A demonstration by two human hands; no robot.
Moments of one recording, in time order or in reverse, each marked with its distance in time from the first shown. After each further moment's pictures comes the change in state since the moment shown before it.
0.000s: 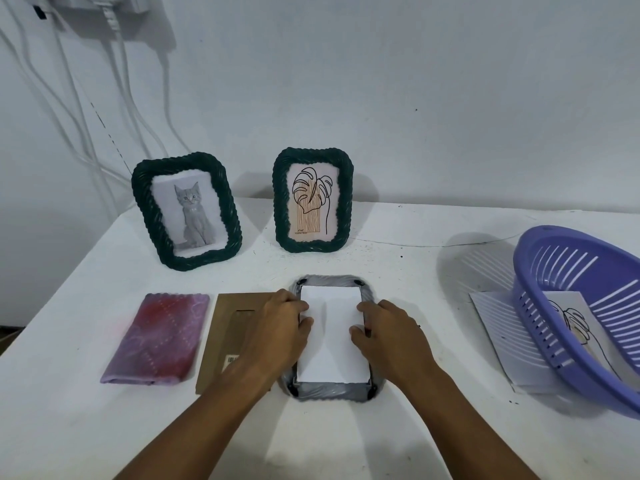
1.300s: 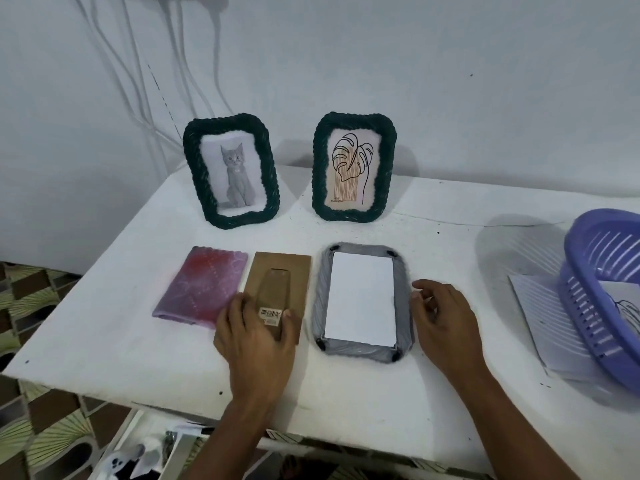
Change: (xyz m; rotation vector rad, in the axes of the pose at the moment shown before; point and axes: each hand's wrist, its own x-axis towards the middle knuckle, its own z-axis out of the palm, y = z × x) left_hand -0.090 -0.035 0.024 -0.037 0.441 -0.469; right_hand -0.017 0.055 0.033 0.329 0.378 -0.056
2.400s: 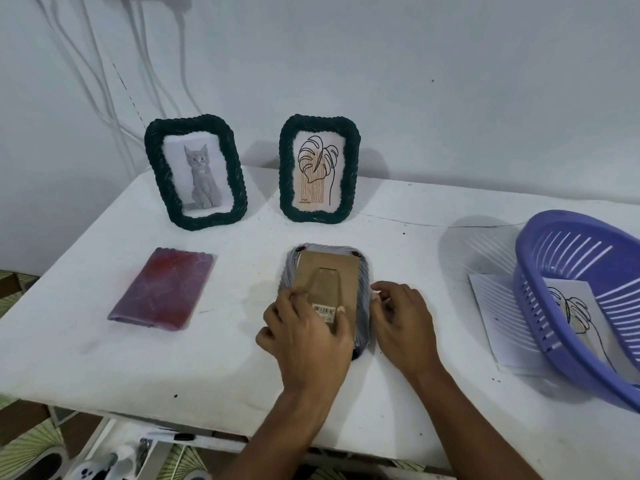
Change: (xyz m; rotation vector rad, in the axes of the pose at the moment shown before) left_hand -0.041 0.111 0.030 0.060 -0.036 0.020; right_hand 0.001 -0.001 -0.005 0.019 -0.085 -0.007
